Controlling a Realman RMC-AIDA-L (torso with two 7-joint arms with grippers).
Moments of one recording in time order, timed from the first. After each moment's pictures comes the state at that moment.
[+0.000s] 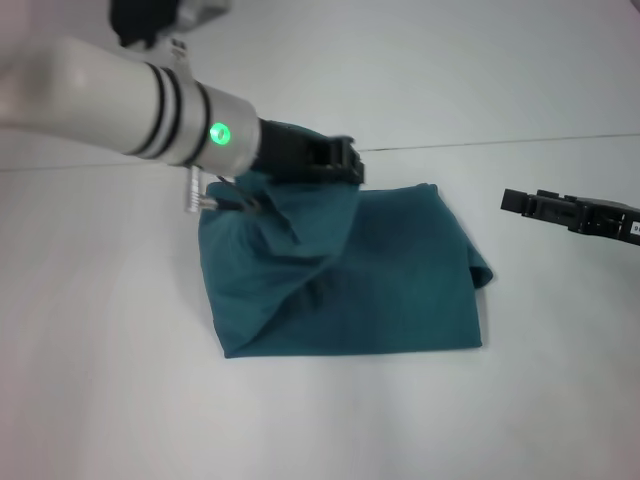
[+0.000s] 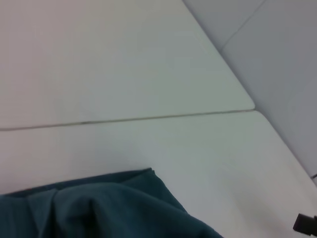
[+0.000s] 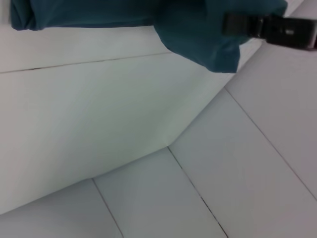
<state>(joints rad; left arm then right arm) -1.01 -2.16 1.01 0.83 2.37 1.13 -2.76 0.48 1.99 -0.64 -0.65 -1.84 -1.31 1.82</state>
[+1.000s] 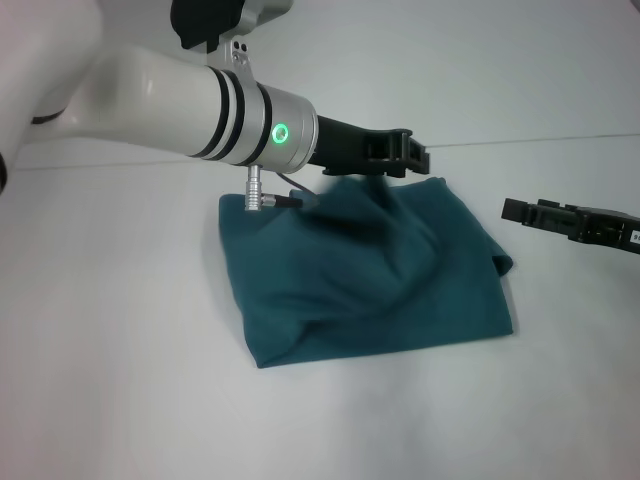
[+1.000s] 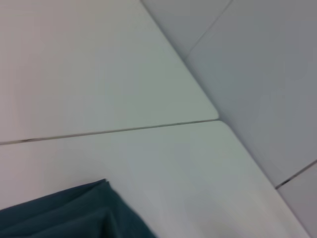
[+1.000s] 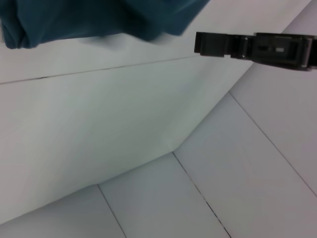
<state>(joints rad) -1.09 -2.17 1.07 0.68 2.22 0.99 -2.67 0.47 1.99 -0.64 -0.64 -1.84 -1.30 1.82</state>
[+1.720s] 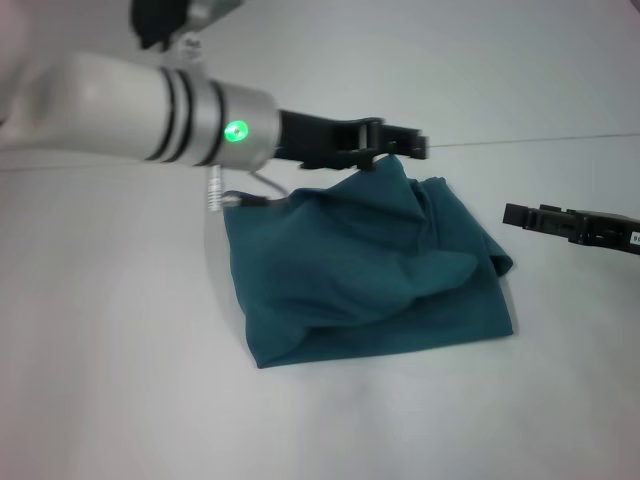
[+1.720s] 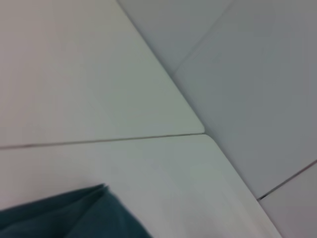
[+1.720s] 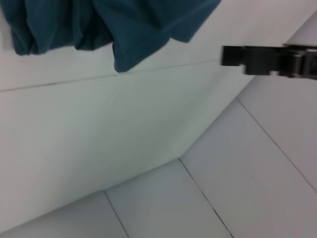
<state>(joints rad) -0.99 -2.15 1.04 0.77 2.14 1.08 -2.62 0.48 1.98 -0.64 -0.64 -1.88 -1.29 1.85</state>
